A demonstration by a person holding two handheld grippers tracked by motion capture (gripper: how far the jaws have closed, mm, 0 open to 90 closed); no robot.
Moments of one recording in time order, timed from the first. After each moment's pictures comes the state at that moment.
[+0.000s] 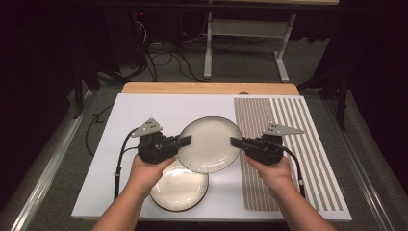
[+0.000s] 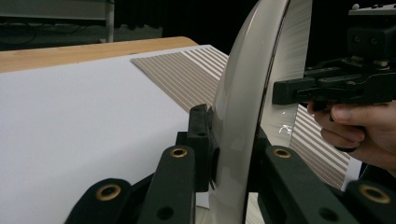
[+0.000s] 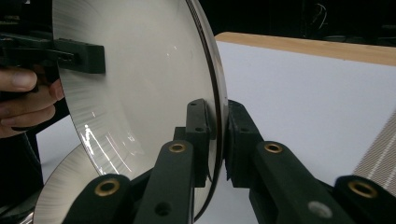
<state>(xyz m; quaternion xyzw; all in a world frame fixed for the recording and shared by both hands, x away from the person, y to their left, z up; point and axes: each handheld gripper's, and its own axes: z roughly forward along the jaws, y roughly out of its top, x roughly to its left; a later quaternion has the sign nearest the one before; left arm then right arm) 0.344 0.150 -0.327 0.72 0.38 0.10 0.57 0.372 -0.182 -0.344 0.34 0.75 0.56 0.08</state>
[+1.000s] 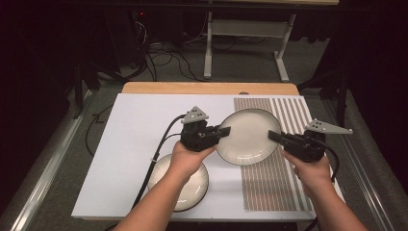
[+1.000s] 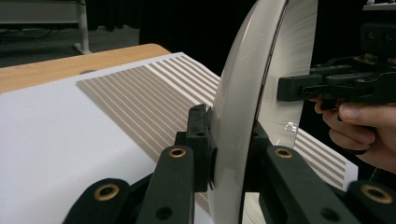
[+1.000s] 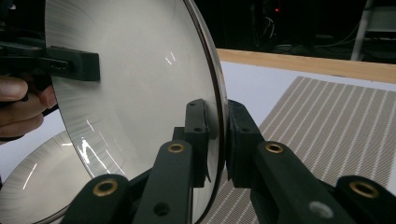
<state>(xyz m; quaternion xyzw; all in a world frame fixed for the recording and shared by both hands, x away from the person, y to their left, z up) 0.377 0.053 -0.314 0.74 0.35 0.08 0.57 0.371 -0.274 -0.326 0.38 0.73 0.55 0.13</state>
